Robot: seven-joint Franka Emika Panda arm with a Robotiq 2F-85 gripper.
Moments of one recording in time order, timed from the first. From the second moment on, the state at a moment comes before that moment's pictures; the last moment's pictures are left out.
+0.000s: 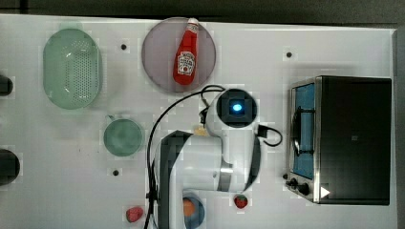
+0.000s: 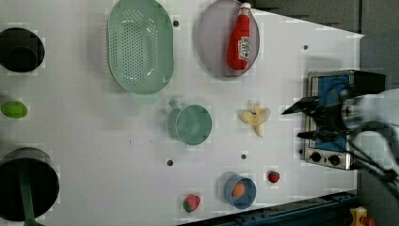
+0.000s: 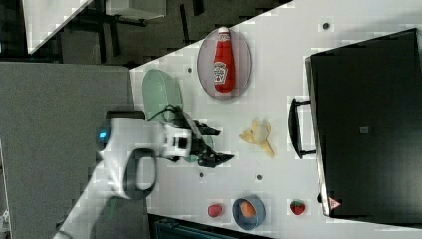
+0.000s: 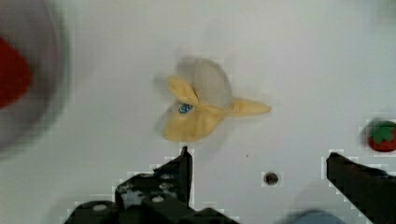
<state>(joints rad) -0.03 0.06 -0.04 -2.32 0.01 0.63 0.08</state>
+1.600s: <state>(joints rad) -0.01 0.38 -0.02 -2.45 0.00 1.25 0.08</state>
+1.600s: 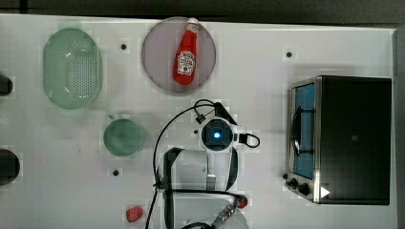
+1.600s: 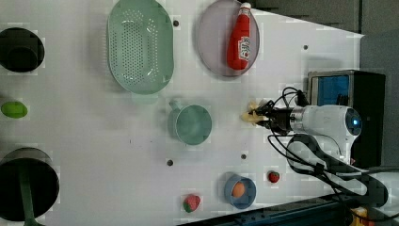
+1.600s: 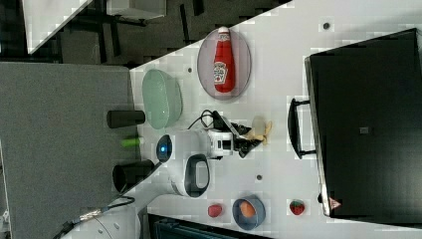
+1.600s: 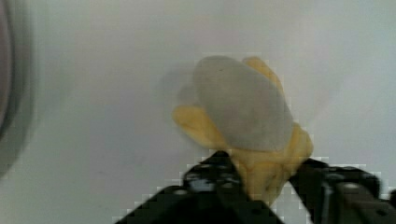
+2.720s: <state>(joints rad) -0.03 -0.26 -0.08 -2.22 0.01 0.49 0.08</state>
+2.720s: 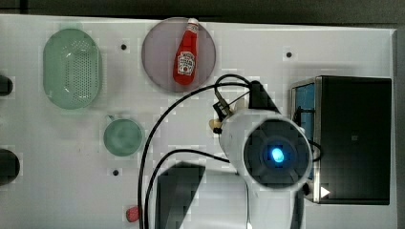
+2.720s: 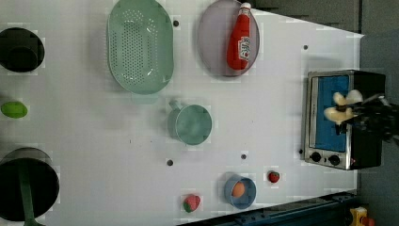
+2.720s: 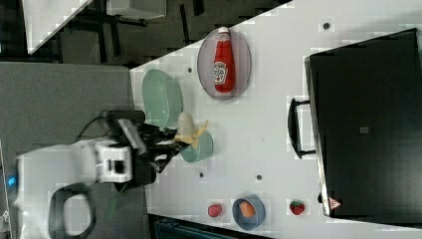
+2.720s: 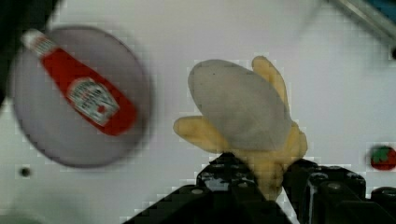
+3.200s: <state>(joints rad) -0.02 -0.27 0.17 -2.22 0.04 0.44 0.22</state>
